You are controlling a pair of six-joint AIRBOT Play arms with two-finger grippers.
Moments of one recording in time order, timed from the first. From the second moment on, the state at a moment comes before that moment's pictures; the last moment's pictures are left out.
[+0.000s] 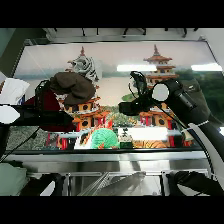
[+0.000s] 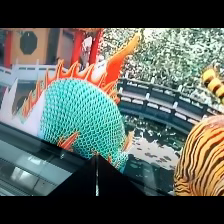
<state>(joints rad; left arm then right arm) -0.09 -0.88 0.94 1.05 -1.28 -1.35 0.52 -1.30 1.34 -1.21 1.24 1.85</state>
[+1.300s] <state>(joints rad) 0.22 -1.47 1.51 1.31 -1.31 -1.42 0.52 -1.30 1.34 -1.17 0.95 1.86</state>
